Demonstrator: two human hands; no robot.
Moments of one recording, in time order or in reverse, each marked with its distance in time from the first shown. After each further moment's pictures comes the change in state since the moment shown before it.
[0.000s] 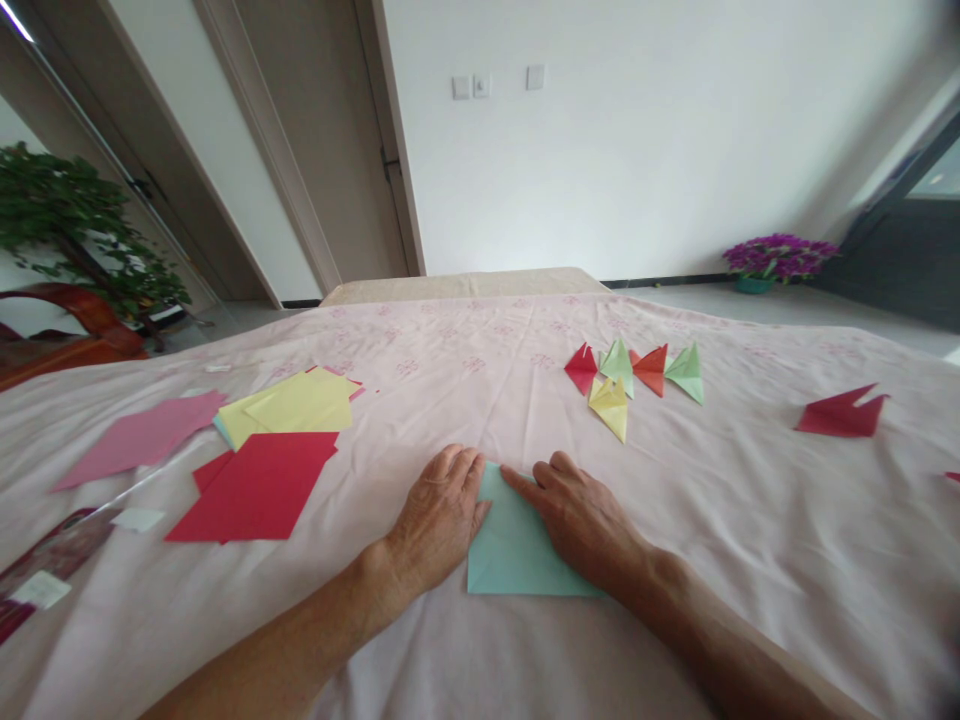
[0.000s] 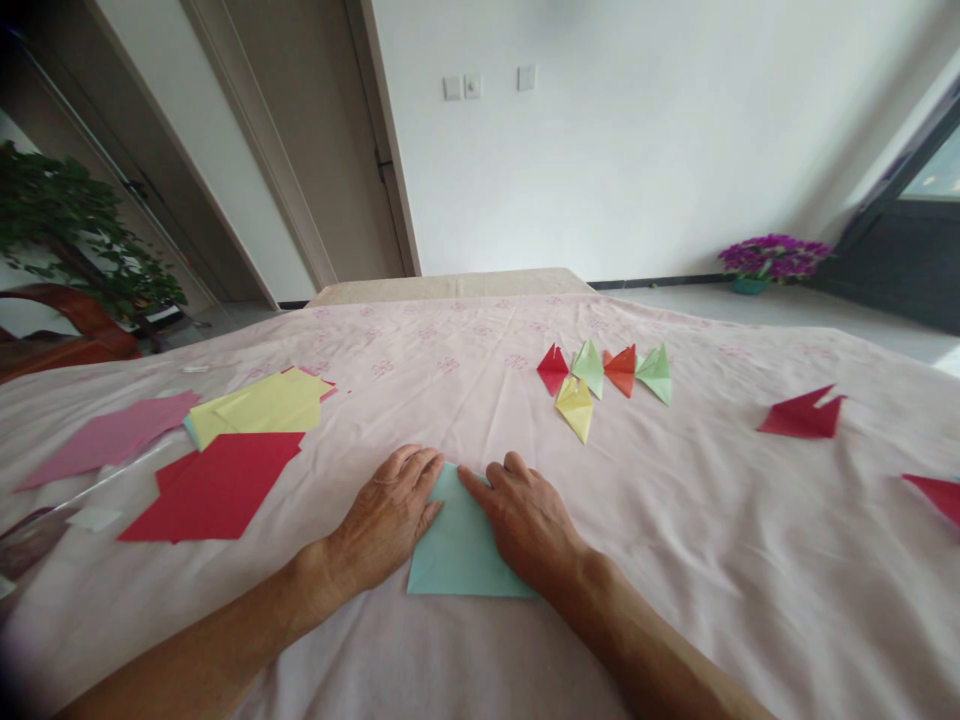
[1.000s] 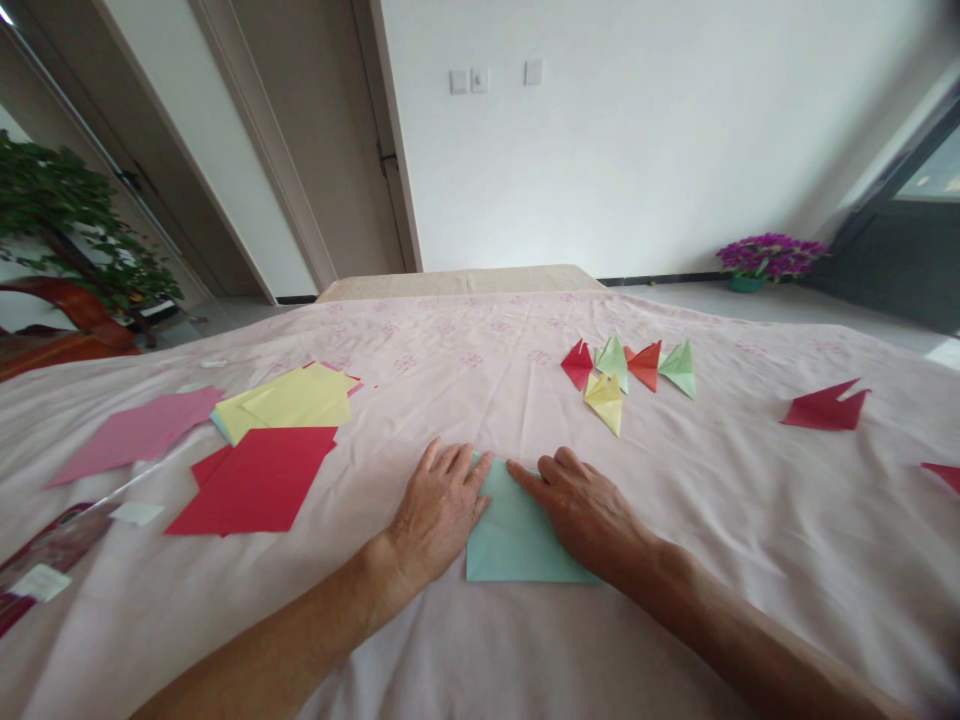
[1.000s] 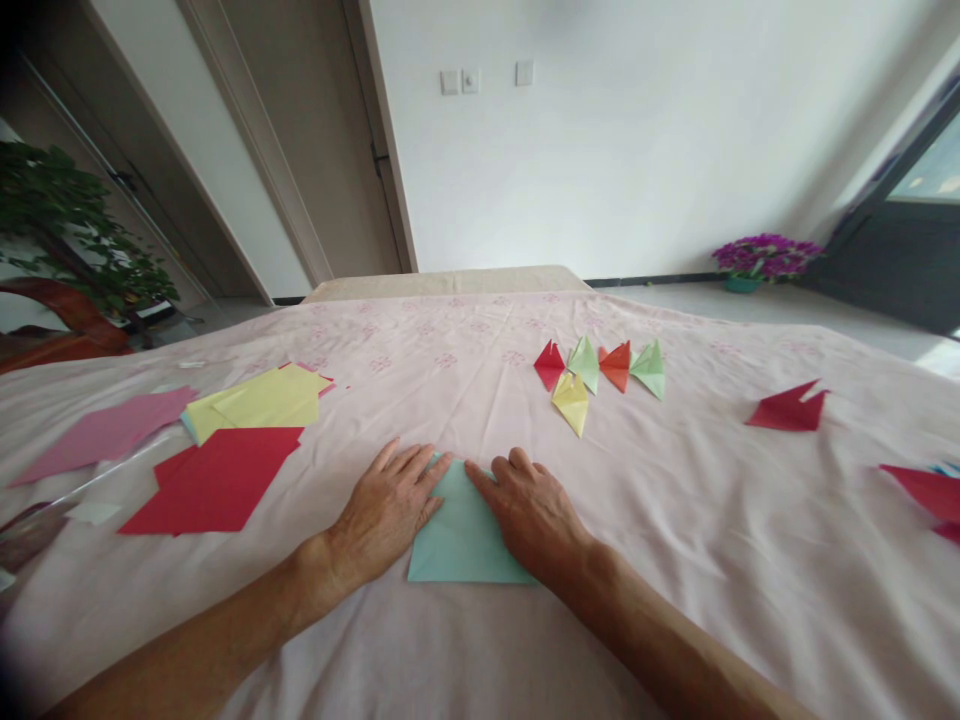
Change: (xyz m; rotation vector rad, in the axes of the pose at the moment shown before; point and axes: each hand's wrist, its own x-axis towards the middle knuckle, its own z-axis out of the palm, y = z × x) left_hand 0.001 0.002 -0.005 0.030 -0.042 0.008; right_hand -0.008 0.004 -0.002 -0.095 -0.016 -0.017
